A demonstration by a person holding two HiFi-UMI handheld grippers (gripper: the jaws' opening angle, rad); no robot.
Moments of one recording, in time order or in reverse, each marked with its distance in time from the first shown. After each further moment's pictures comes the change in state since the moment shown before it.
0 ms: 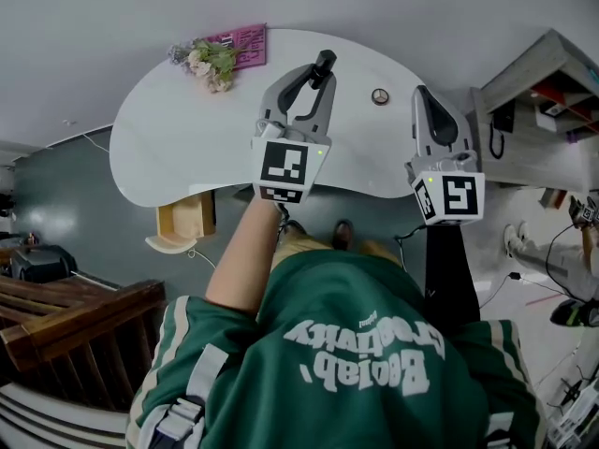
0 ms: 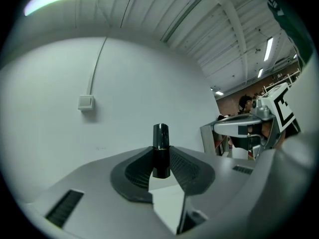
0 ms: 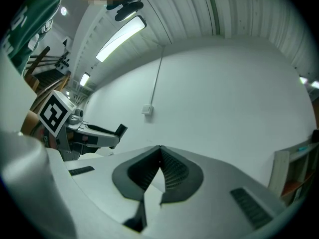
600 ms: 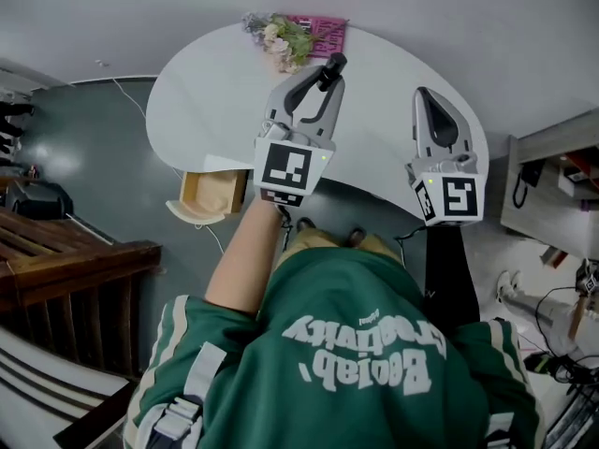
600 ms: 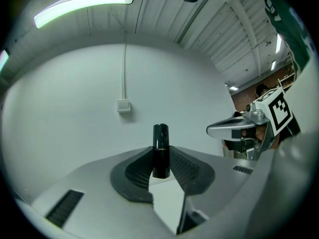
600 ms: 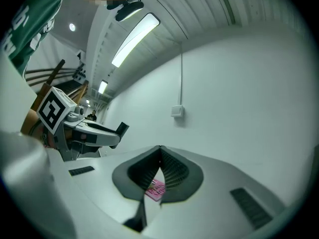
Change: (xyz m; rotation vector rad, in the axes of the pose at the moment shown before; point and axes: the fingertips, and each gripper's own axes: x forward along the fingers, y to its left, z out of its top) left arm -0.097 0.124 -0.001 0.014 0.017 0.178; right arm 0.087 0.141 0.029 0.002 -0.042 0.237
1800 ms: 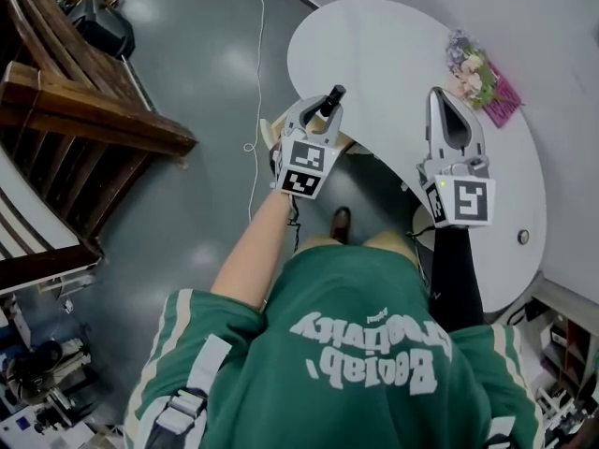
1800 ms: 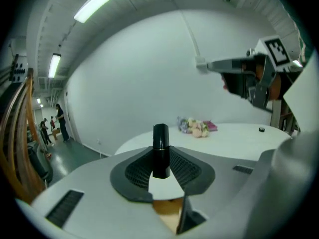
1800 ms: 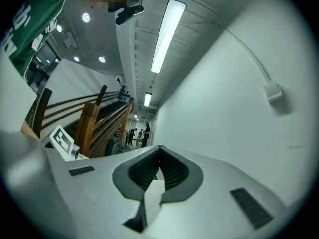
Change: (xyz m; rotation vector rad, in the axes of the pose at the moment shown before) left arm -0.285 0.228 -0.196 -0.151 0.445 0.604; right arm 0.152 0.327 0.033 0.040 -0.094 0.601
